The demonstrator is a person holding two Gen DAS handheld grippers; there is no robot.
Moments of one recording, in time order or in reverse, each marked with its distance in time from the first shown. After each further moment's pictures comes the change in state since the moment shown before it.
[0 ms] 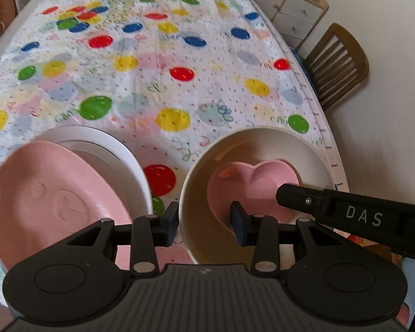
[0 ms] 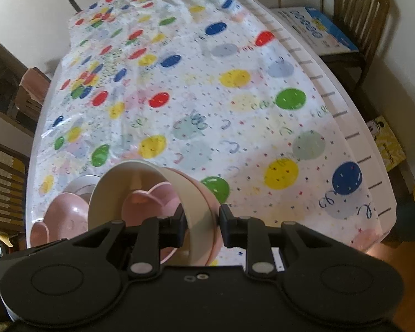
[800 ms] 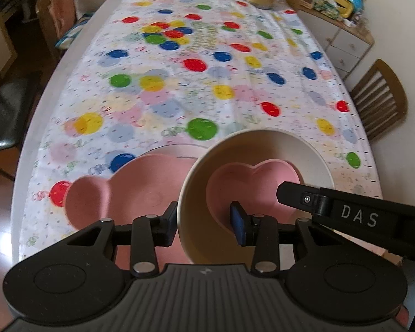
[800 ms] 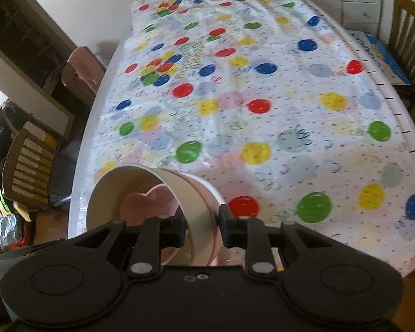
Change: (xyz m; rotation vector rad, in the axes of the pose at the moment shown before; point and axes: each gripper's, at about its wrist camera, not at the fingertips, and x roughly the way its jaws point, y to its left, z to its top) left arm -0.062 0.101 0.003 -0.123 -0.064 0.149; right arm 0.012 0.122 -0.006 -0.146 0.010 0.117
